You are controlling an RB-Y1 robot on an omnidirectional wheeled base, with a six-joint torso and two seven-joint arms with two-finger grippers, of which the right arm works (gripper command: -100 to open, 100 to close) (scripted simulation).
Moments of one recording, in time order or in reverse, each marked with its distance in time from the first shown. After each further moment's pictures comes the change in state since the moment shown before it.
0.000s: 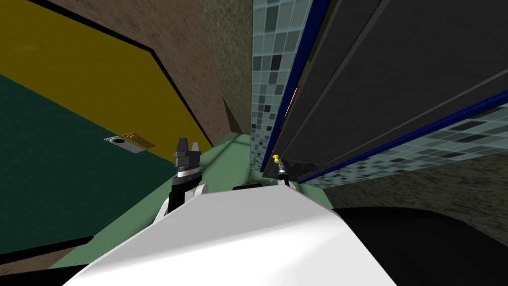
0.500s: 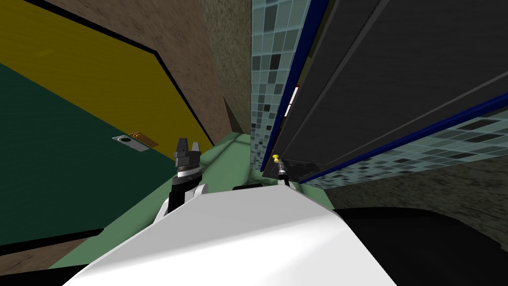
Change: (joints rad) arm 0.021 0.002 0.023 -0.042 -0.042 0.026 -0.108
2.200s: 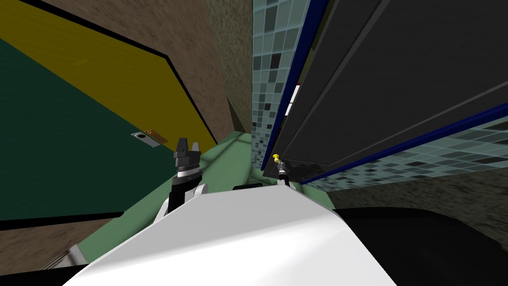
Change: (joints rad) arm -0.003 -0.019 0.060 0.012 -0.107 0.010 -0.260
